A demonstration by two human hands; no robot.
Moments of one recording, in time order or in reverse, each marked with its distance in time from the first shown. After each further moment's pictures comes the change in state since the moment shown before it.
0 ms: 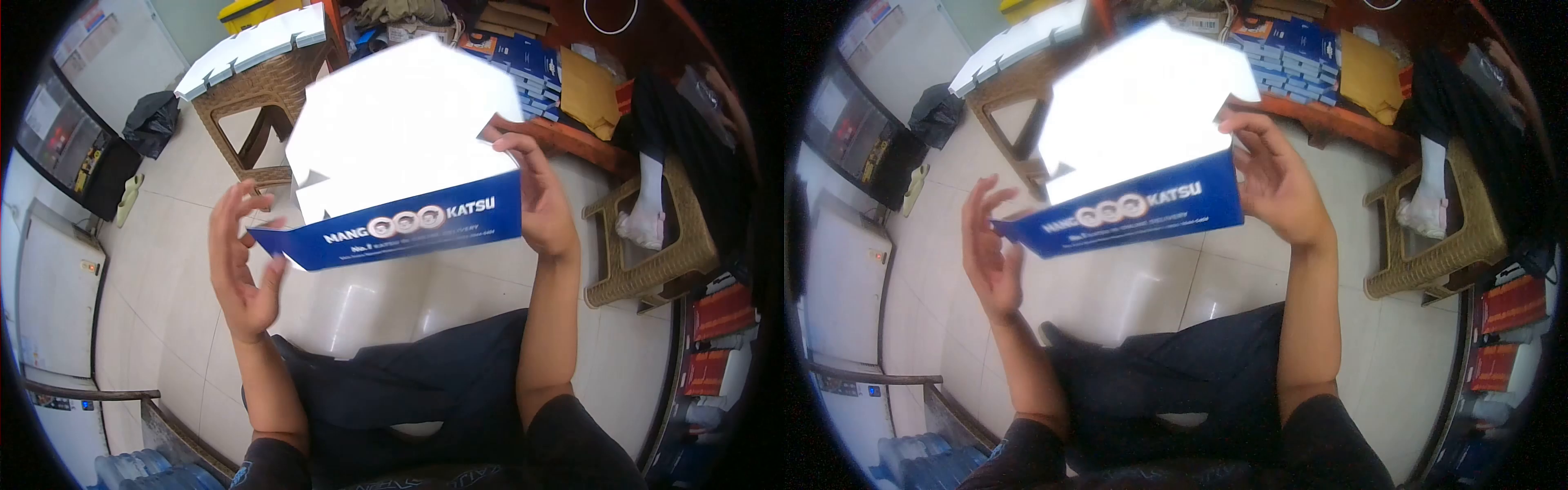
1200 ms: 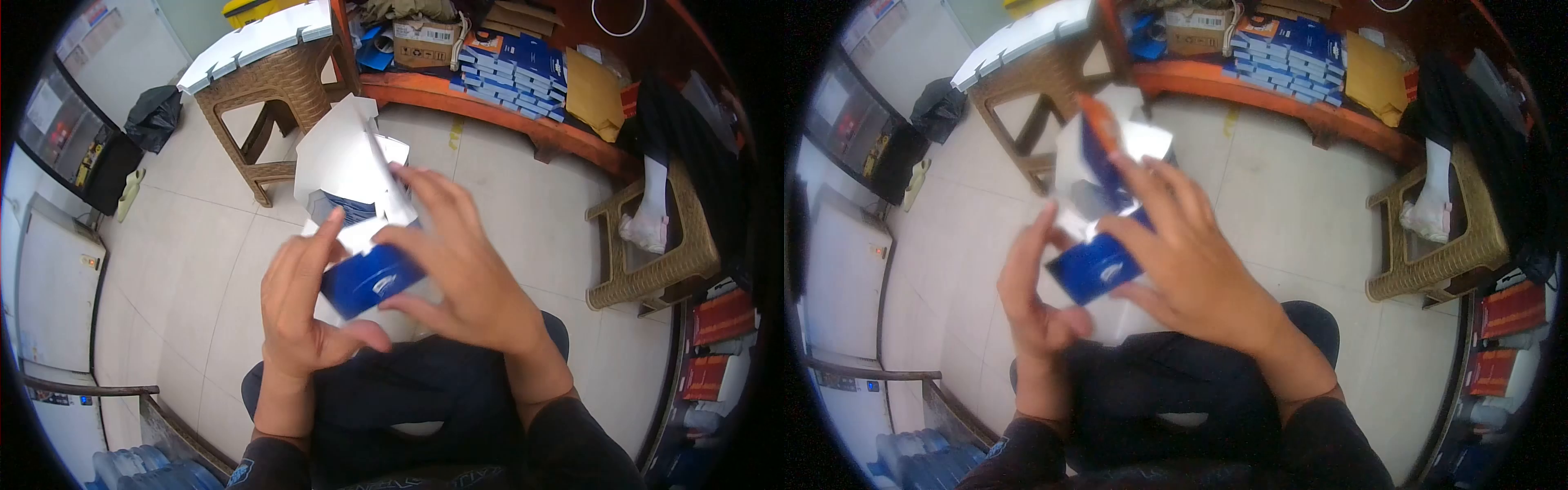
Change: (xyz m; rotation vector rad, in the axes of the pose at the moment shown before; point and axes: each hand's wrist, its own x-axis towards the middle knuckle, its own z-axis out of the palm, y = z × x) left_hand -0.006 0.052 0.032 0.326 -0.265 0.190; right_hand -0.008 -0.037 0.110 -0.904 -0.216 -0.093
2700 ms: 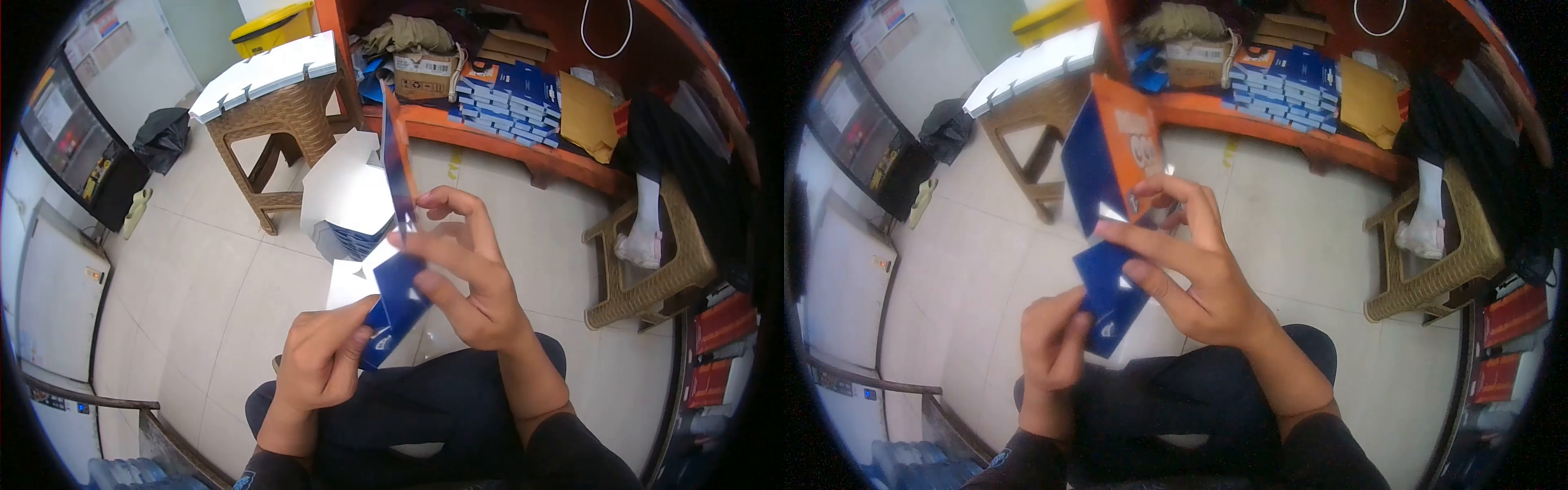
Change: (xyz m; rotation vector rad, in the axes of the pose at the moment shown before) left_hand -0.003 0.025 -0.008 -0.232 -0.063 -0.030; right_hand 0.000 0.016 -0.003 0.388 0.257 -0.081
